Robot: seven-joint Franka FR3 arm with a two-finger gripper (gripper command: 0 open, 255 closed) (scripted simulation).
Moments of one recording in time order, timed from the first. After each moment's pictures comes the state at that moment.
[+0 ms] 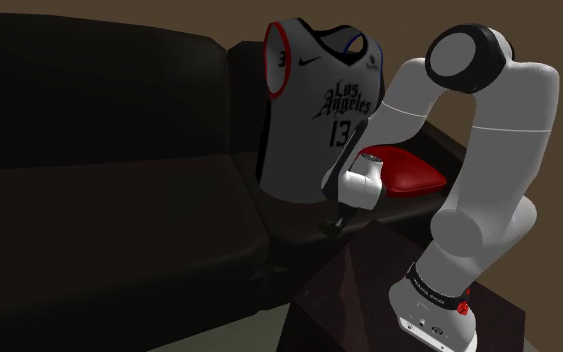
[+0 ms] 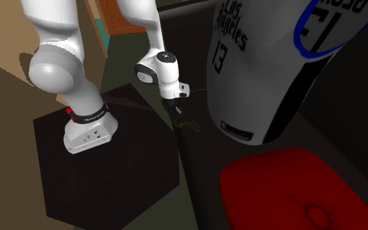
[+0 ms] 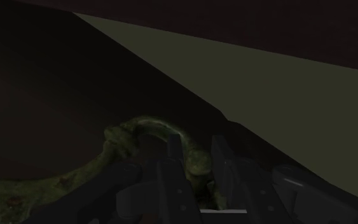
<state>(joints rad) -0.35 0.33 0.19 -2.81 0.84 3.18 -1.16</state>
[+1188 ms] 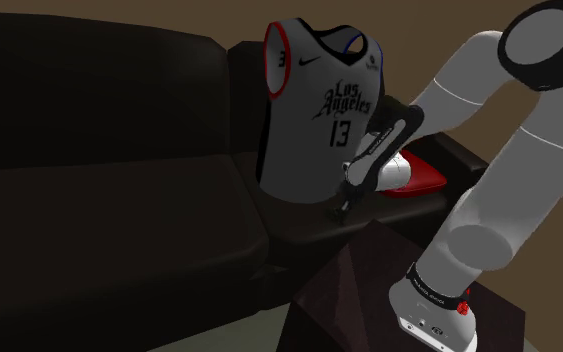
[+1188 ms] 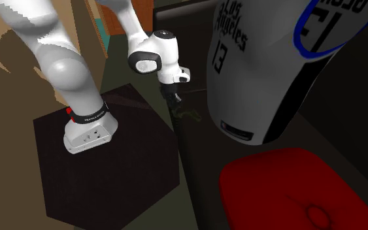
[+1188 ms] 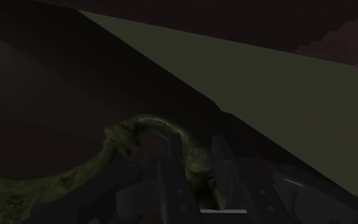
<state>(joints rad) 0.03 -0.04 -0.35 -2.94 0.12 2.93 -0.58</state>
